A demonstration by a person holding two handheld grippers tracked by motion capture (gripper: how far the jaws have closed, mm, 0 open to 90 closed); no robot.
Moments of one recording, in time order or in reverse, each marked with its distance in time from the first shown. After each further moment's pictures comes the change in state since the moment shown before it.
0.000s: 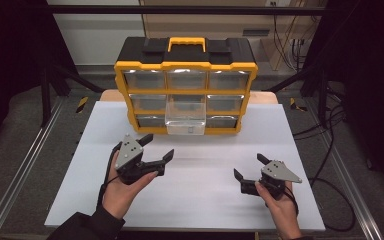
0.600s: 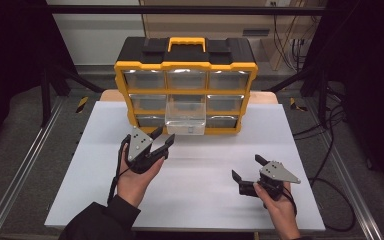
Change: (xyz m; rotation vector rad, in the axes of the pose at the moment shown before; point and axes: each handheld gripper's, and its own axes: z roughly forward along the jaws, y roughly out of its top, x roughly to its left) left arm 0.005 0.007 0.020 -0.026 0.119 0.022; right arm 0.005 -0.002 0.002 0.005 0.021 0.013
